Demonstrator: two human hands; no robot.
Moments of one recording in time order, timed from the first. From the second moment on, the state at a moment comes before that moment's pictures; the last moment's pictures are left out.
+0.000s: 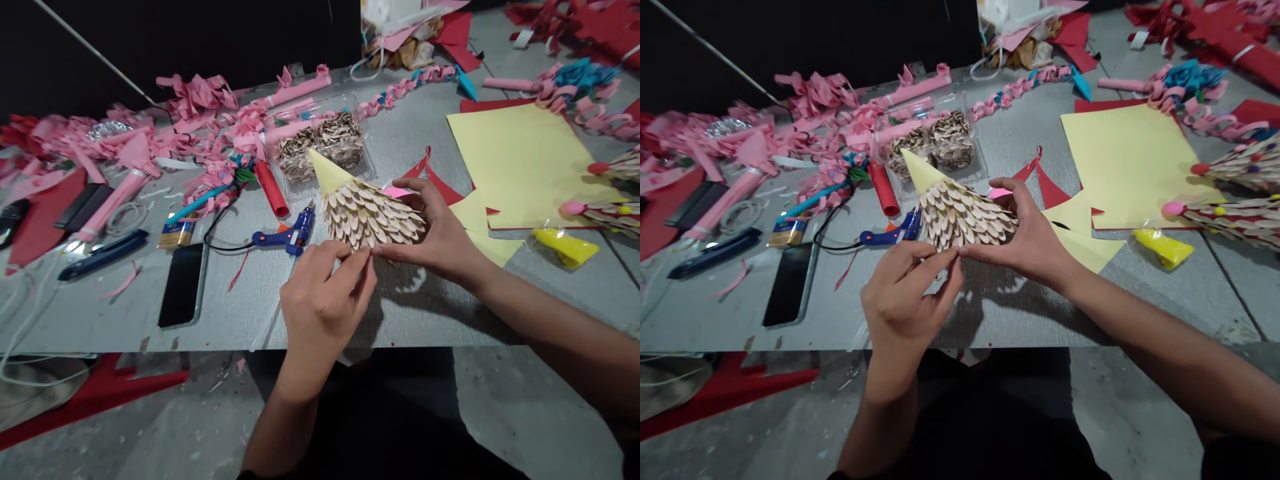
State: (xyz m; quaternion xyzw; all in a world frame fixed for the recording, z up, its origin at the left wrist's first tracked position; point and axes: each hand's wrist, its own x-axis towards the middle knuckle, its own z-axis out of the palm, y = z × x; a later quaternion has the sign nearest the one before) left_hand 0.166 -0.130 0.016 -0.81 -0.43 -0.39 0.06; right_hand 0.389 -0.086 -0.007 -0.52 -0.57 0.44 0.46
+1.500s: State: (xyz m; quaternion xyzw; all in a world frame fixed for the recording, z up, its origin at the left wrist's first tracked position) left_hand 0.158 -0.150 -0.031 -0.44 -0.32 -0.56 -0.63; right_hand 0.399 -0.092 0.001 -0.29 -0.49 0.73 0.38
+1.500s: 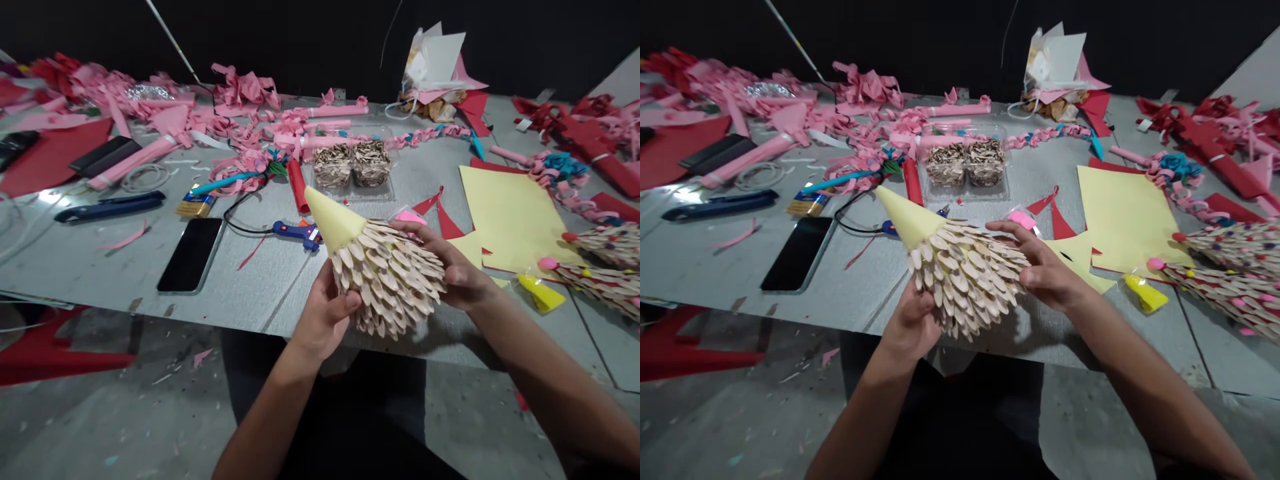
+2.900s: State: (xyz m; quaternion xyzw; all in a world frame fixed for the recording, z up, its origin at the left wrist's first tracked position) left_hand 0.188 -0.180 -0.037 -0.71 -0.49 -0.49 -0.15; right_hand 0.432 -0.089 0.038 -0.32 -0.88 0.26 0.25
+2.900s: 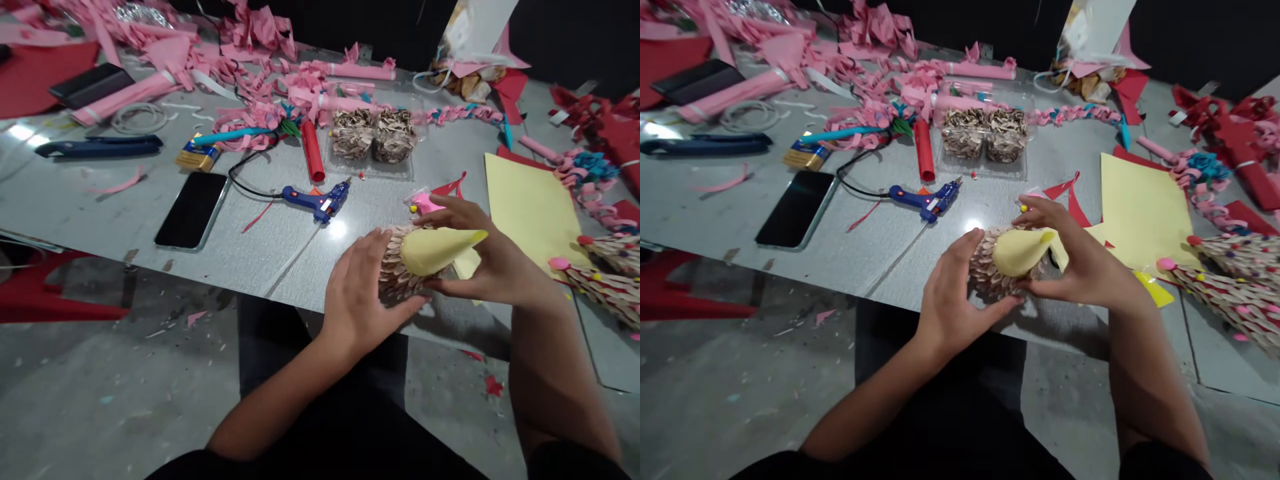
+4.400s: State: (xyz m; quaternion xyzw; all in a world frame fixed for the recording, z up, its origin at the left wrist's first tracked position) left_hand 0.073 -0.219 -0.023 -0.93 -0.34 -0.12 0.05; right_hand 0.435 -0.082 0.033 -0.39 -0.81 0.31 0.31
